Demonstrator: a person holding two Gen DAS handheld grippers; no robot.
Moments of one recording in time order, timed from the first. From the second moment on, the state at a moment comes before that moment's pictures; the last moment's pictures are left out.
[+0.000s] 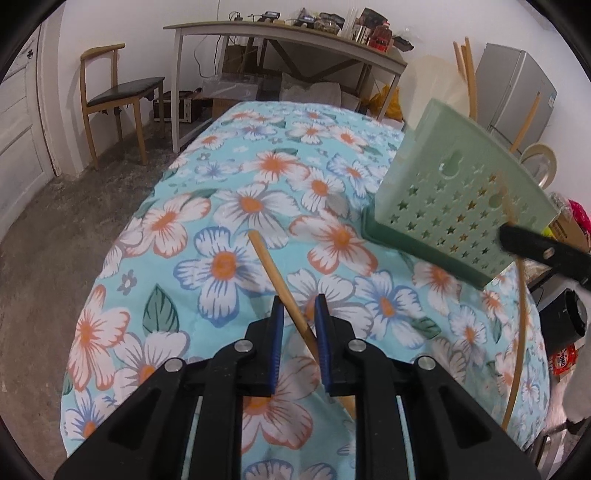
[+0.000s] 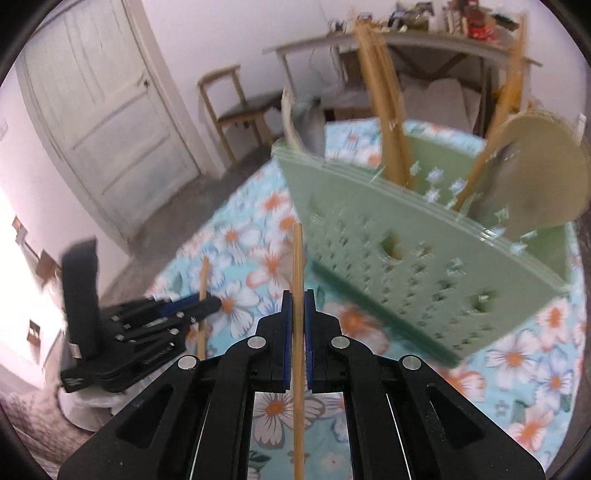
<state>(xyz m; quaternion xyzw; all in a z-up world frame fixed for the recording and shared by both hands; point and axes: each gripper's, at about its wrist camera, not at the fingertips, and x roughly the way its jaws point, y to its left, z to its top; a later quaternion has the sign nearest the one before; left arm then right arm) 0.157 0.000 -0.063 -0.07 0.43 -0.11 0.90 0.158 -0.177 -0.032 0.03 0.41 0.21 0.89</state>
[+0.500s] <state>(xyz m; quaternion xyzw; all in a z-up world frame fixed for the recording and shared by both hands) 0.134 0.002 0.017 -0.13 0.34 -0.18 0.91 0.112 -0.241 0.040 0.09 0.30 0.18 0.93</state>
